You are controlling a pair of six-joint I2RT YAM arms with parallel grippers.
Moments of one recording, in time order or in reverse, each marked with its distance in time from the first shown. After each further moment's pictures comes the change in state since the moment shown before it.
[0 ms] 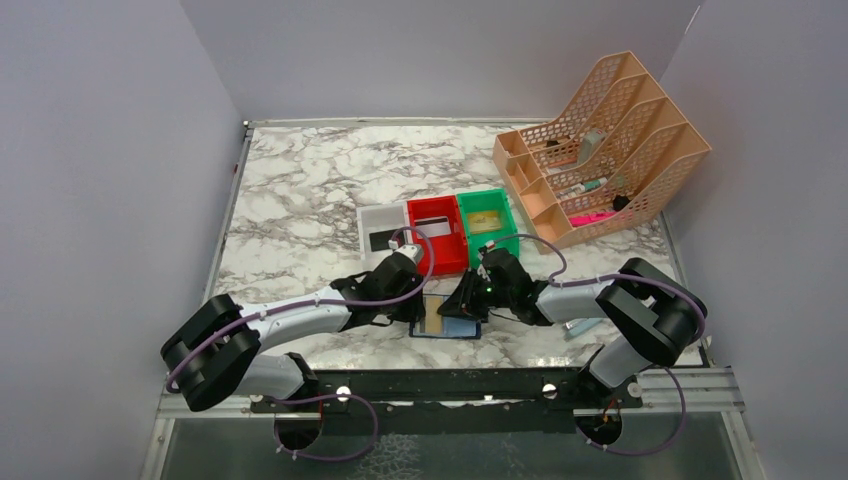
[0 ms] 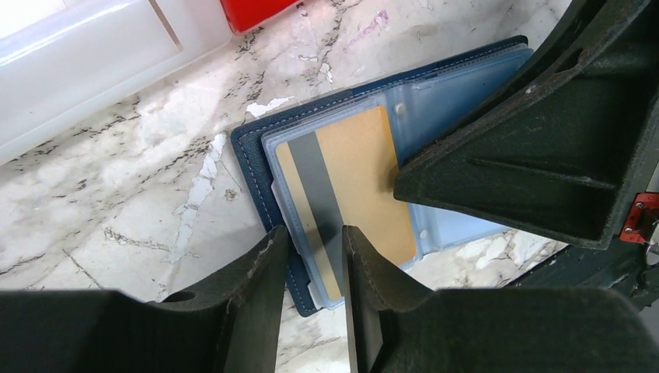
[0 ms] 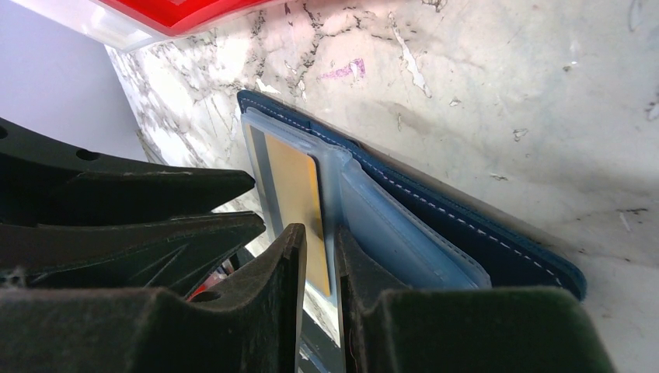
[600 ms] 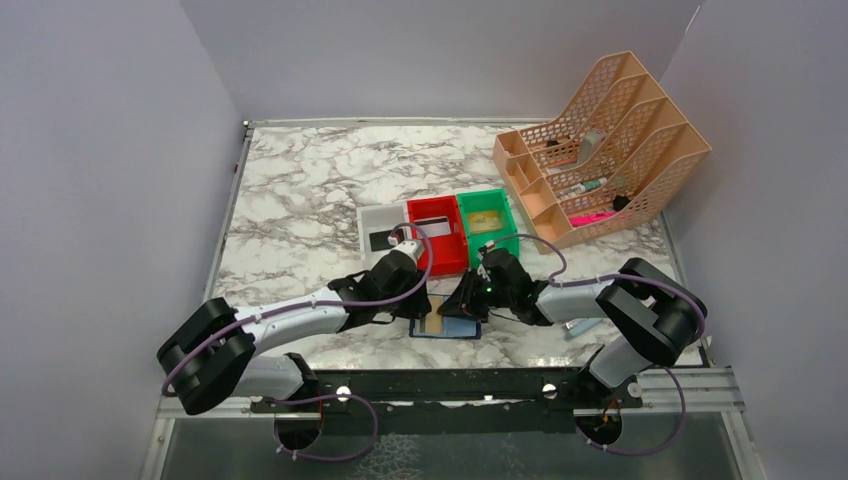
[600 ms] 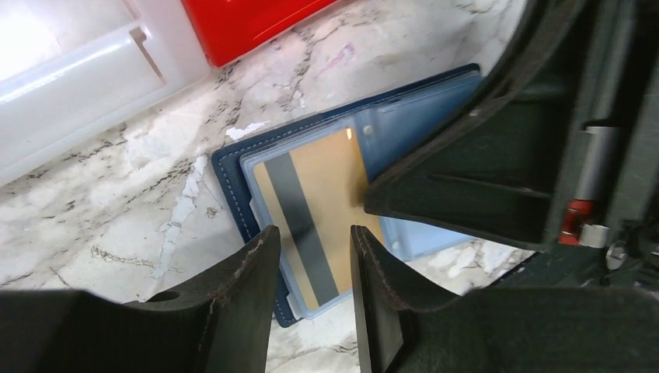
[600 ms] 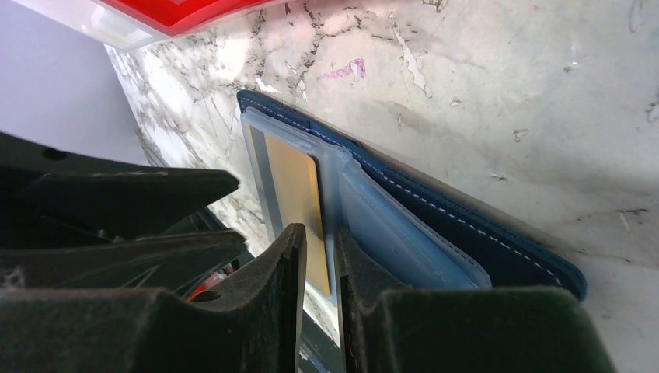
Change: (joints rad) left arm 0.000 -0.050 -0.001 0.049 0.001 -0.016; right arm 0.000 0.000 0.000 0.000 -0.001 -0.003
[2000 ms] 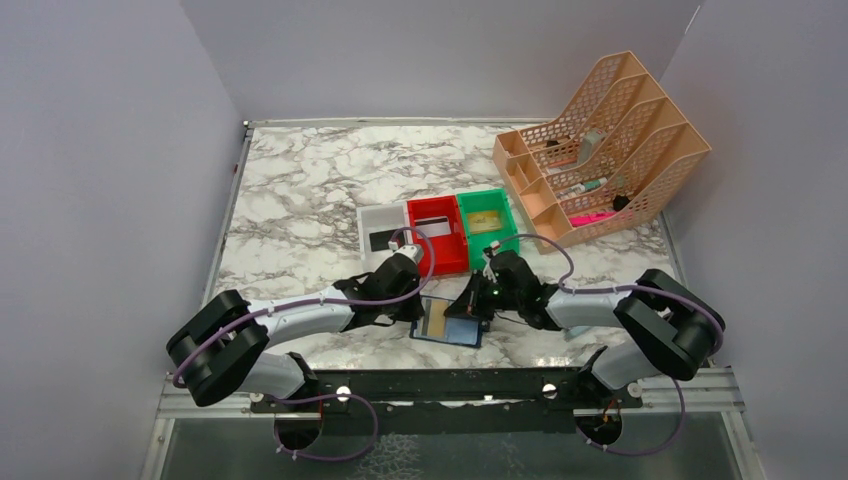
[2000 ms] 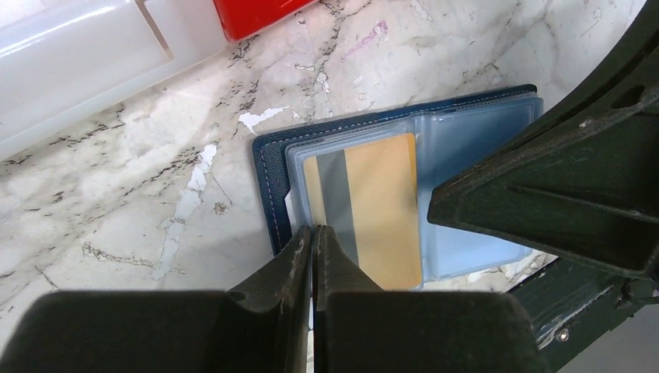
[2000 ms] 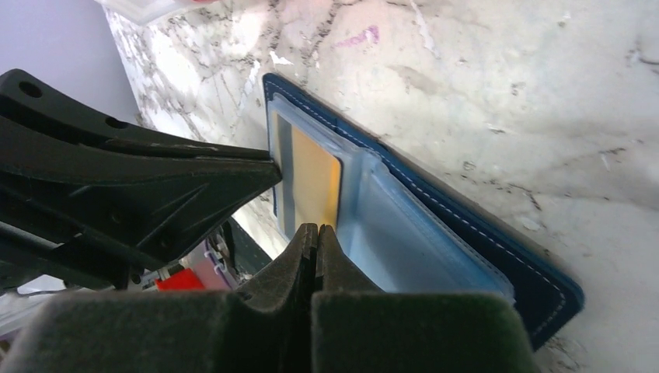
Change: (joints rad) left arm 0.001 0.086 -0.015 0.016 0.008 -0.024; right arm -0.010 -0.096 -0.039 -0.028 -0.016 -0.042
